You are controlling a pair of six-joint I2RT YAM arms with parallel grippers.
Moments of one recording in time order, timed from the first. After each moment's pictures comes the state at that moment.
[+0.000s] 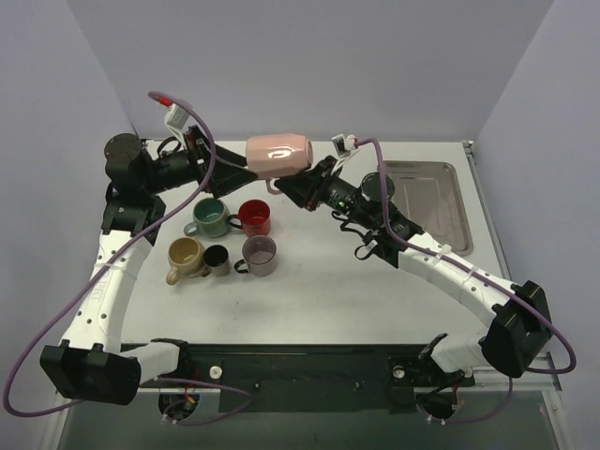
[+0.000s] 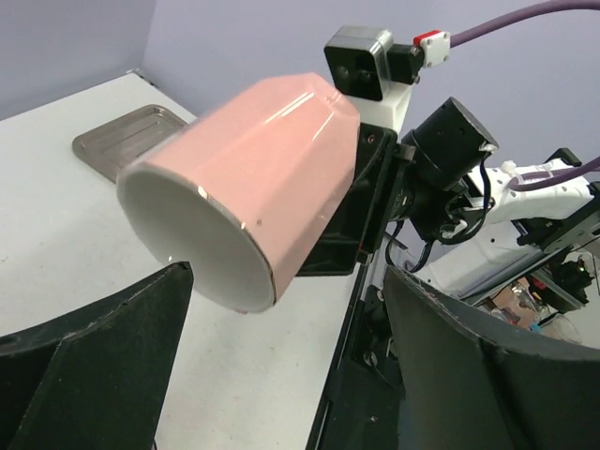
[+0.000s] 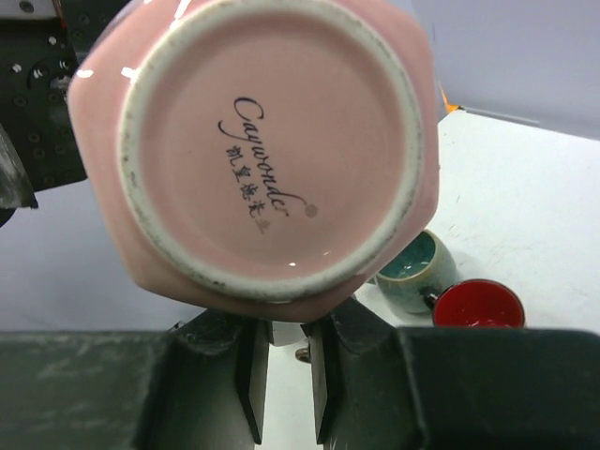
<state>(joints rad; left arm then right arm) -0.13 1.20 1.30 0.05 1.04 -0.66 0.72 1.36 1.07 0.47 -0.26 0.55</state>
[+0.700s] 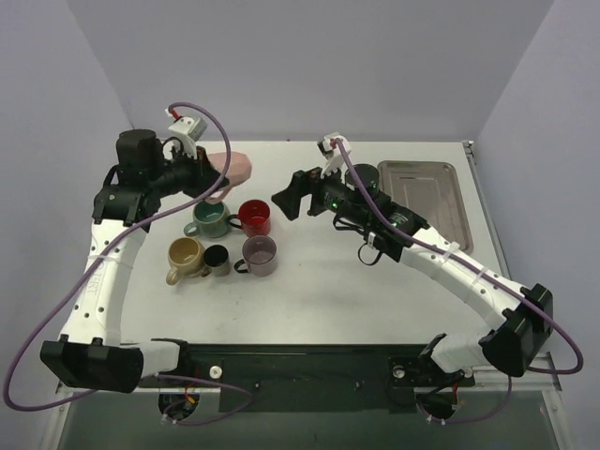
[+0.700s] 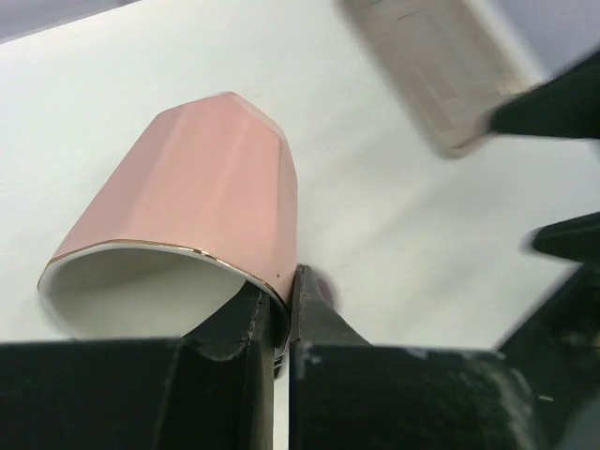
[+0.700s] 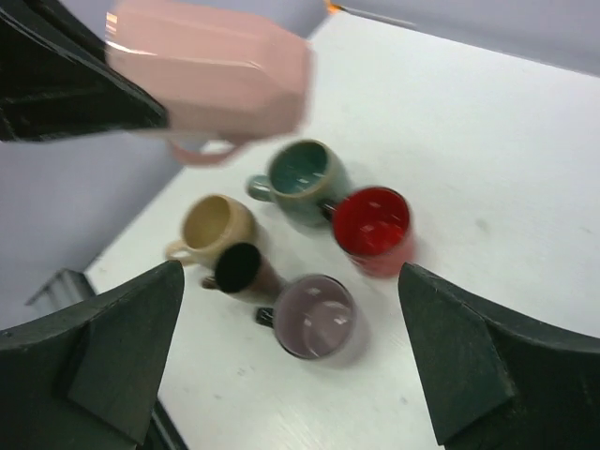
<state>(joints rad) -0.13 1.25 1.44 -0.58 0.68 -0.14 0.77 1.38 1.22 0.04 -0.12 0.38</state>
